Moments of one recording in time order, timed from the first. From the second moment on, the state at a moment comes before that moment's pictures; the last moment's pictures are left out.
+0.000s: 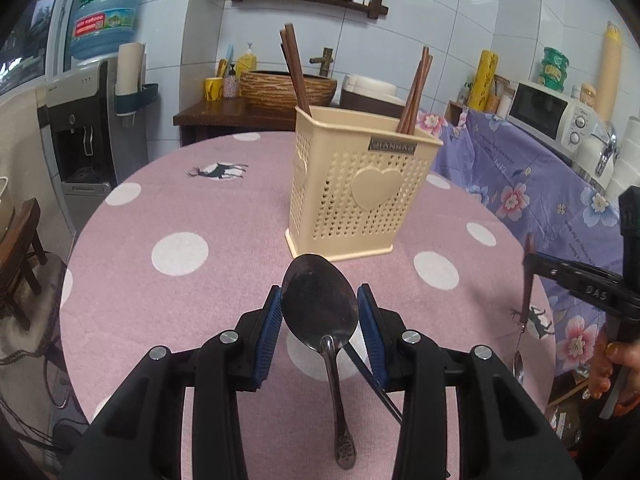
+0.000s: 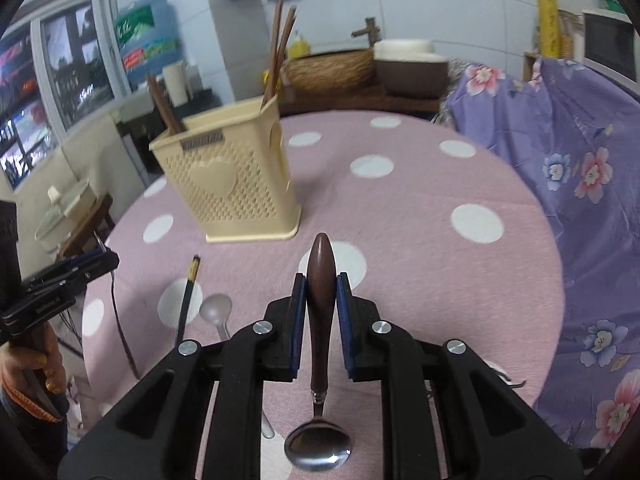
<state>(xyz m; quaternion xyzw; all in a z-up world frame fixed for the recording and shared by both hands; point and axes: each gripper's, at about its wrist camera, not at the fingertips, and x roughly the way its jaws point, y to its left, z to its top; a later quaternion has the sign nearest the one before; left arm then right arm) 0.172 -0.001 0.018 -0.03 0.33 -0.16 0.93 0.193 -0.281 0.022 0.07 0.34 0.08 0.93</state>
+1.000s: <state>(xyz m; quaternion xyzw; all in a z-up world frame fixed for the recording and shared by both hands) 0.178 0.005 0.043 -0.03 0.28 -0.15 0.95 0.180 -0.285 0.058 0.09 0.27 0.10 0.95</state>
